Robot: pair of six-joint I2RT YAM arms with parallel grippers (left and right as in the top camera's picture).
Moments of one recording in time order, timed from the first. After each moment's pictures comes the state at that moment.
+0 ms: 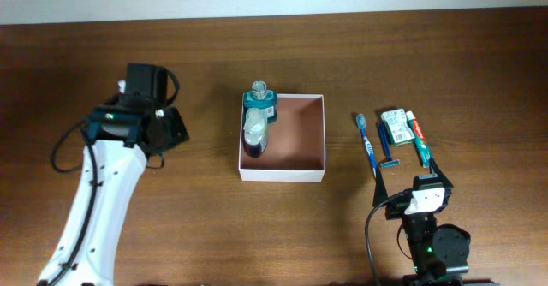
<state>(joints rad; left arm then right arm) -0.11 1.46 1.30 -1.04 -0.13 -0.45 0.05 0.01 0.01 -0.07 -0.02 -0.11</state>
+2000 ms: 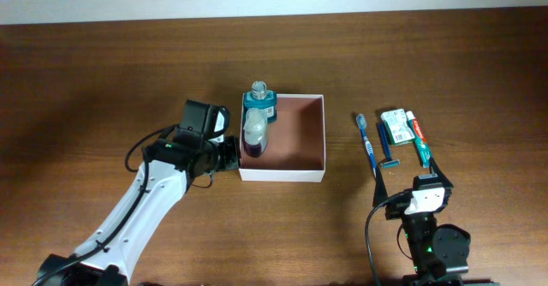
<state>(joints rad) -0.31 1.47 0.96 -0.60 0.20 -0.38 0.05 0.01 0.01 -0.07 -0.02 -0.11</state>
